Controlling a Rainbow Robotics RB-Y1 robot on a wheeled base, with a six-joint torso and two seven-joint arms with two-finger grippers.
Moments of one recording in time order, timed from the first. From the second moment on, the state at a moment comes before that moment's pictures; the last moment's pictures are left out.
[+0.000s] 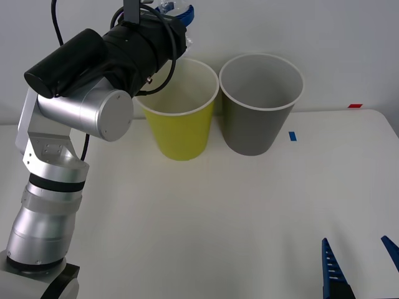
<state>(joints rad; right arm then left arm) 1.04 -0.37 0.20 -2.21 -0.19 -0.46 1.53 -0.59 0.17 -0.10 -1.87 0.36 0.63 -1.60</state>
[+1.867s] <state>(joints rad) 1.04 -0.37 0.20 -2.21 -0.19 -0.46 1.53 -0.28 0.34 -0.08 -2.11 0.38 0.58 -1.61</state>
